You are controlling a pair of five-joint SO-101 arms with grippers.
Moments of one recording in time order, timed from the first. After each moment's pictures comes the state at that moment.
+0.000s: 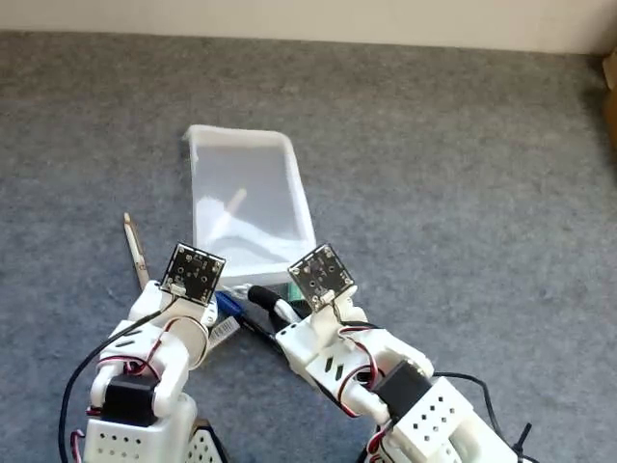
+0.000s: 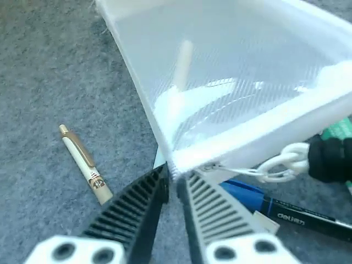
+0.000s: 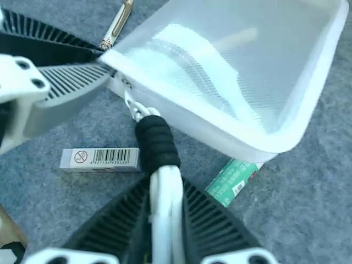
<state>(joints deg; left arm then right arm) -0.8 -103.8 89.0 65.2 -10.4 -46.2 -75.0 80.0 41.5 -3.5</state>
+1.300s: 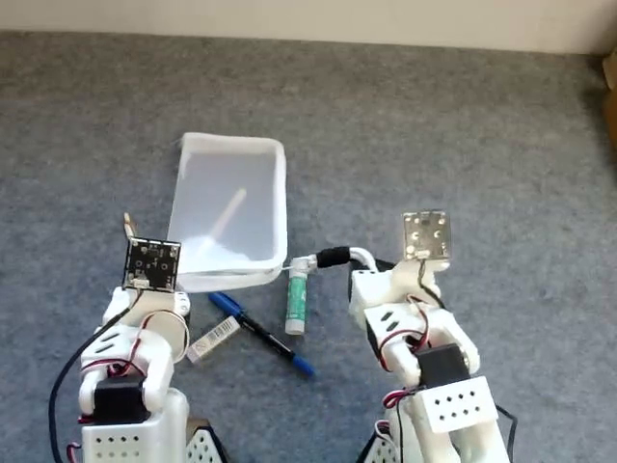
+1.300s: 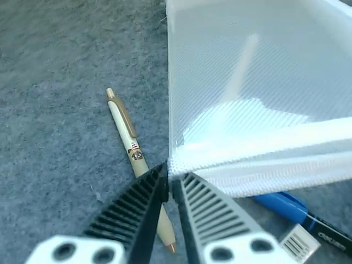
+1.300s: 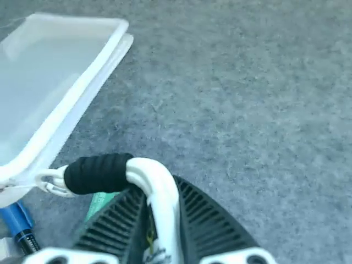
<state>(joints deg) -12.8 -103.8 88.9 65.1 -5.5 -15.8 -75.0 78.8 41.5 -7.5</state>
